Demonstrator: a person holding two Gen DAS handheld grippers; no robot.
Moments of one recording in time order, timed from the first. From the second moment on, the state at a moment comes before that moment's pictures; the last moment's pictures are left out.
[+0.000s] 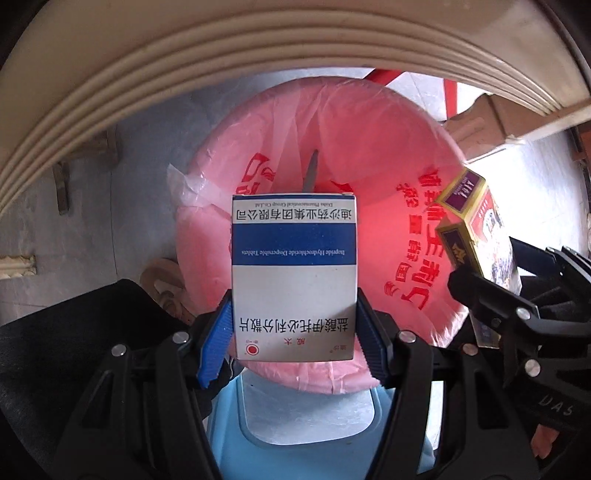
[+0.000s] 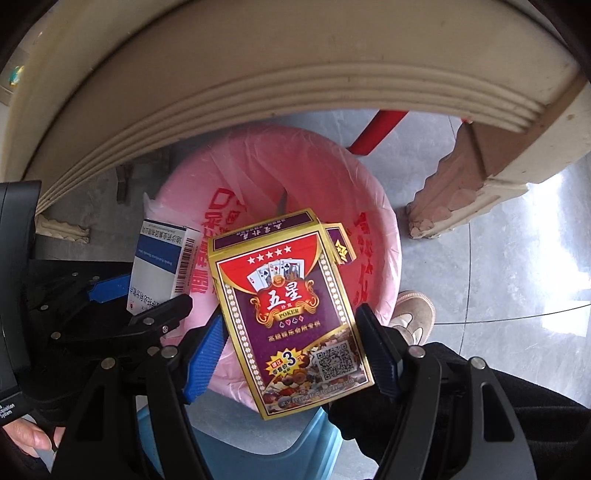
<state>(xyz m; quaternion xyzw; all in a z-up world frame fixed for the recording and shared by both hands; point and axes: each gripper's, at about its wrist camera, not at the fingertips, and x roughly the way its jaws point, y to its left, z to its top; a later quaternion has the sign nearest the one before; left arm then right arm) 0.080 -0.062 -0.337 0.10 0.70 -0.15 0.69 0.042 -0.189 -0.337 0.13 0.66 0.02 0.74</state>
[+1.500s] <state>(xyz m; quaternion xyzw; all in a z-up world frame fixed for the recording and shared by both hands) 0.087 -0.064 -0.355 0.15 0.71 -0.12 0.68 0.048 -0.199 -0.354 0.13 0.67 -0.01 0.73</state>
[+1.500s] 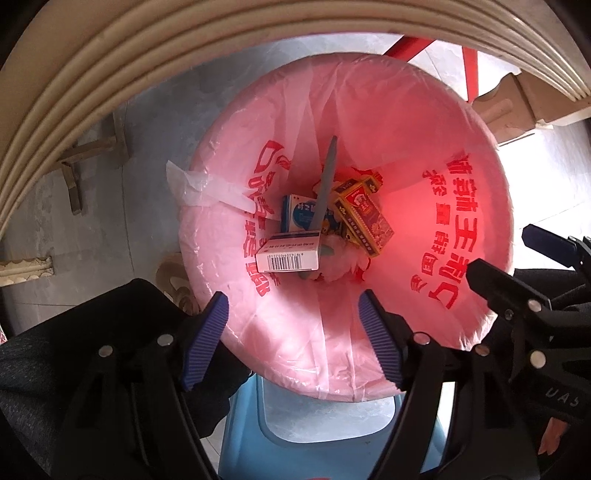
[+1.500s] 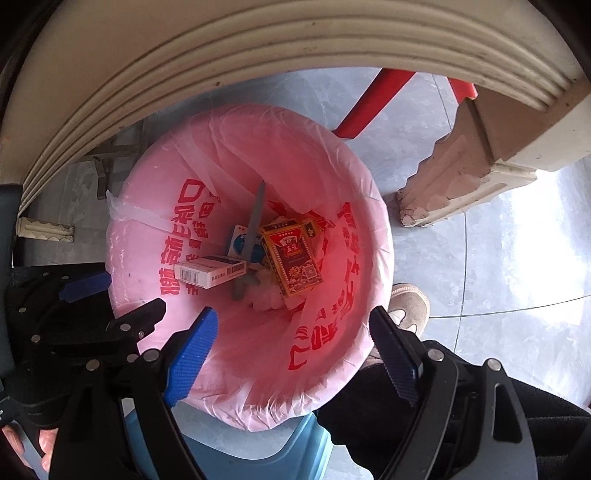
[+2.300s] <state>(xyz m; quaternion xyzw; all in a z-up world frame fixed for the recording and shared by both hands) 0.032 -0.080 -0.195 0.11 0.56 -0.12 0.82 -0.012 -0.231 -0.186 0.09 0.50 -0.11 0.85</state>
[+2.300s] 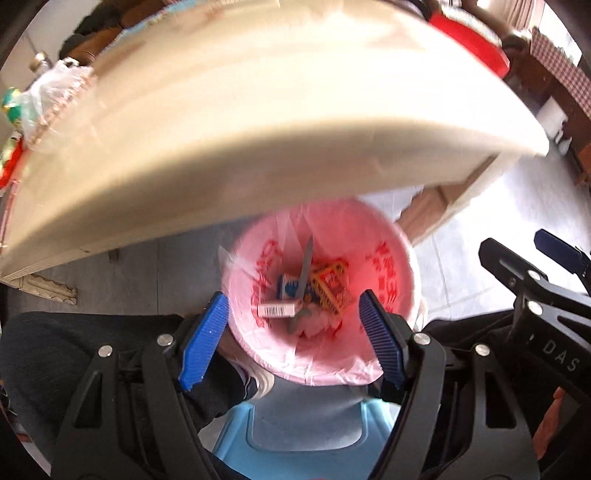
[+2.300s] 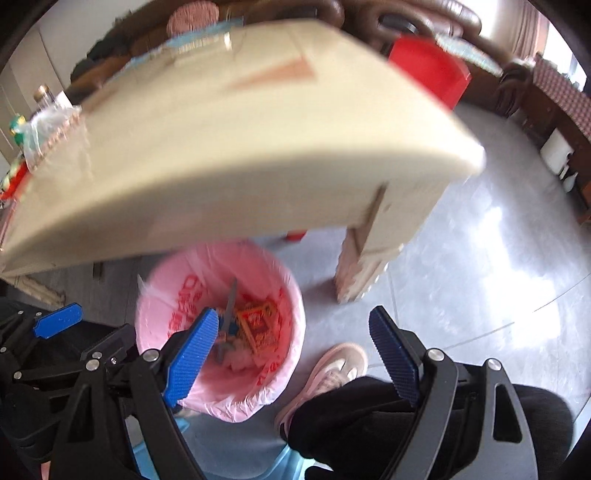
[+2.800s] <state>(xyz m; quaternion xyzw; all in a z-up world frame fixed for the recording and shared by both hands) -0.002 -0.055 -0.041 0.06 0.39 -0.08 0.92 -0.065 -0.202 -0.008 0.01 0.29 -0.13 0.95</state>
